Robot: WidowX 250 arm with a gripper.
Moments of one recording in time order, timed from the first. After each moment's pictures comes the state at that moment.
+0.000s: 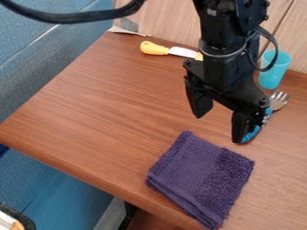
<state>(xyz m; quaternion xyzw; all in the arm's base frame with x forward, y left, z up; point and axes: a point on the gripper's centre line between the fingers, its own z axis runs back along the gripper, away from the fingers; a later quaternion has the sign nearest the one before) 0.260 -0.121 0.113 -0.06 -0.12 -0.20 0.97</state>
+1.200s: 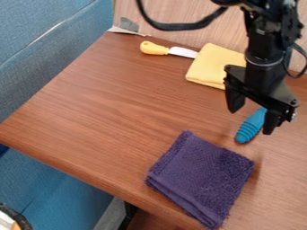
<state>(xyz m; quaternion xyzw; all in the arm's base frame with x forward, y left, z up) 0.338 -0.152 0.062 -0.04 -0.12 -0.21 0.97</state>
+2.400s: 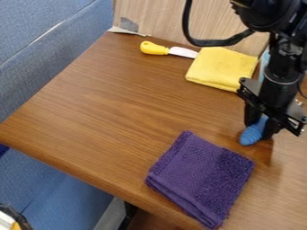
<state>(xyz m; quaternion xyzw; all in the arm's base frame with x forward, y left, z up) 0.348 -0.172 0.035 0.00 -0.10 -0.23 0.97</state>
